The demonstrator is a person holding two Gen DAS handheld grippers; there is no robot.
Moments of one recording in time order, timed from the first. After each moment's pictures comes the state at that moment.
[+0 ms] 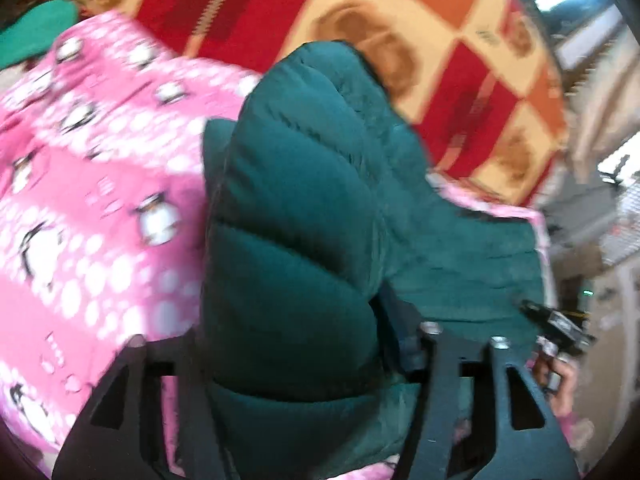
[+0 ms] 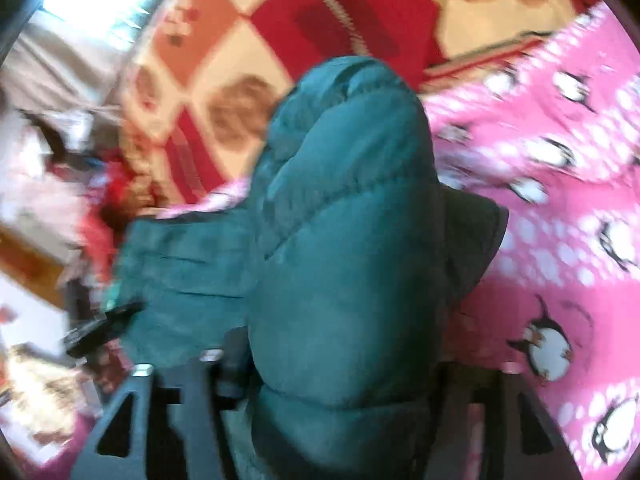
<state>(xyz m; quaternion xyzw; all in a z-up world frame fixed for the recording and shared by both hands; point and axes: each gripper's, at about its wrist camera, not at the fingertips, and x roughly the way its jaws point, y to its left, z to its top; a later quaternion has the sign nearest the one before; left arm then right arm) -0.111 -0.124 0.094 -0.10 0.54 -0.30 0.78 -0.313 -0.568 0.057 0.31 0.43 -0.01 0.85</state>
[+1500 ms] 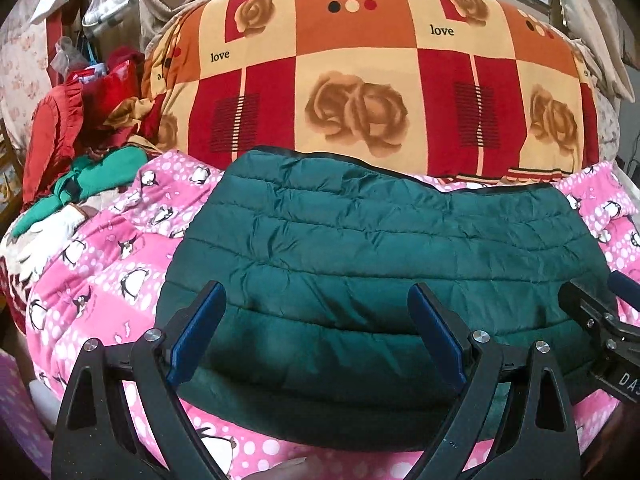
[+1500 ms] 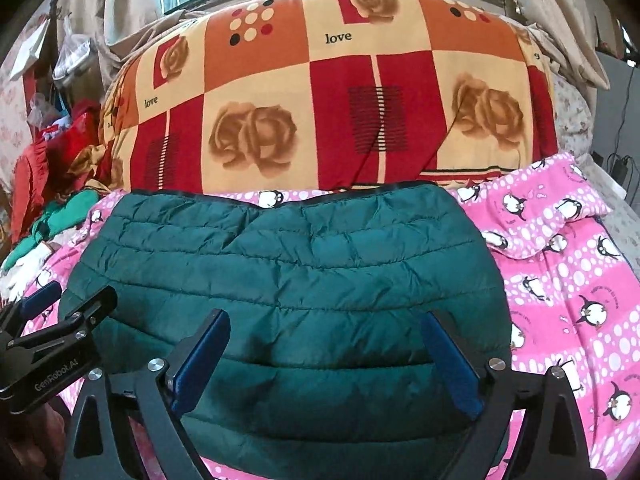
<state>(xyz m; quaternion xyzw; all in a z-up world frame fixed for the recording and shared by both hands) -0.258 -0.199 0.125 0.08 0.34 -0.16 0.92 -0.341 -0.395 0.101 0.09 0.34 -0.17 0.92</state>
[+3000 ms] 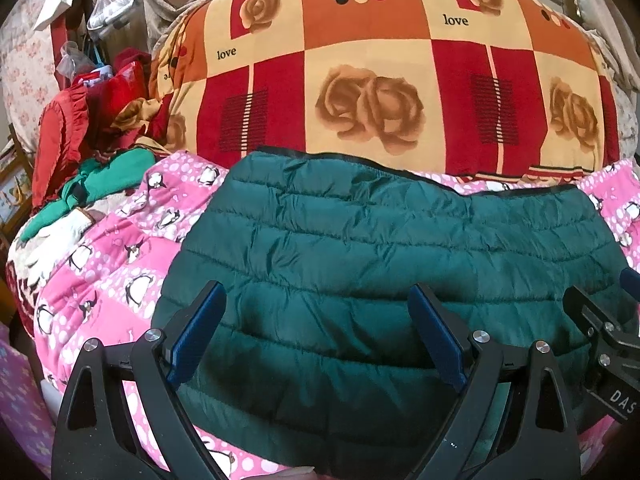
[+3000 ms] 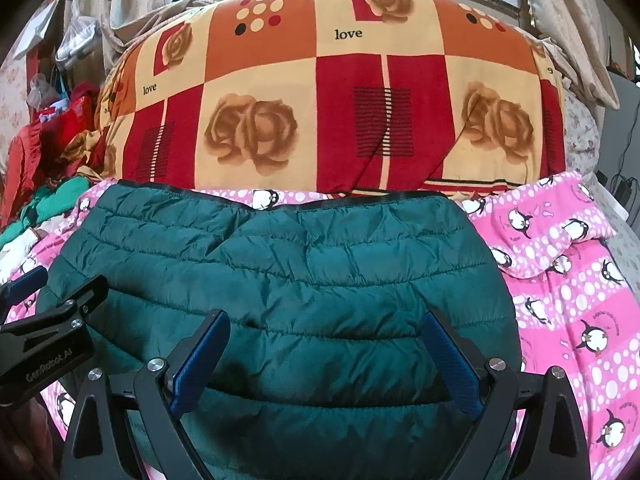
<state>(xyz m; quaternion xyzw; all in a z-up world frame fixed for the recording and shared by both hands) -0.237 -0.216 0.119 0.10 0.34 -0.13 0.93 -0.317 -0.400 0.094 0.06 0.34 -0.18 0.92</state>
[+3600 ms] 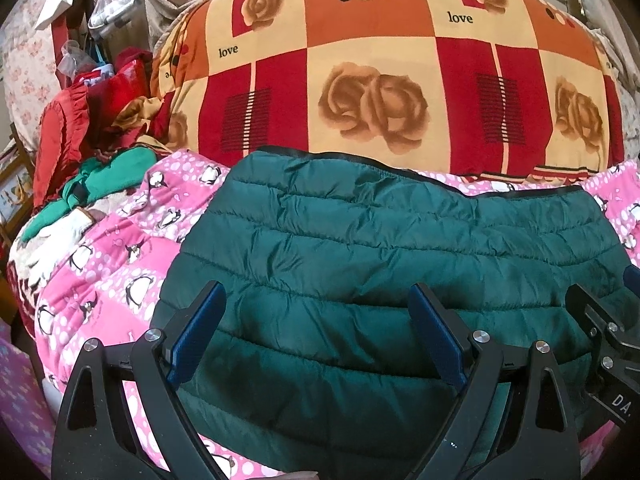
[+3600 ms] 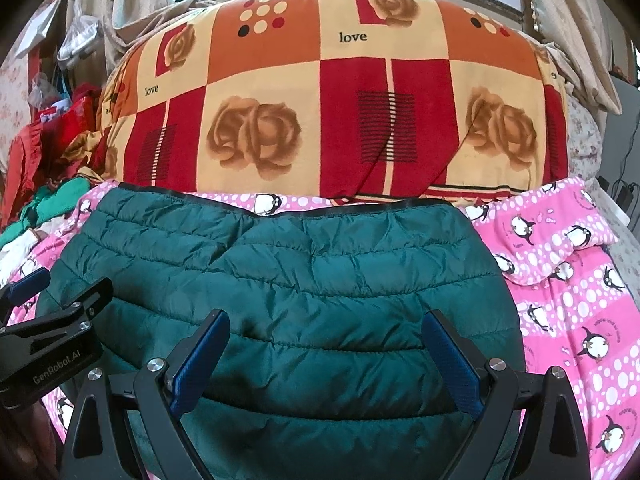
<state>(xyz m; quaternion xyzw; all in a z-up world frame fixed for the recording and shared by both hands) -0.232 -0.217 0.117 0.10 0.34 -0.12 0.93 -0.310 -0.397 0.096 0.05 0.34 -0.18 0.92</state>
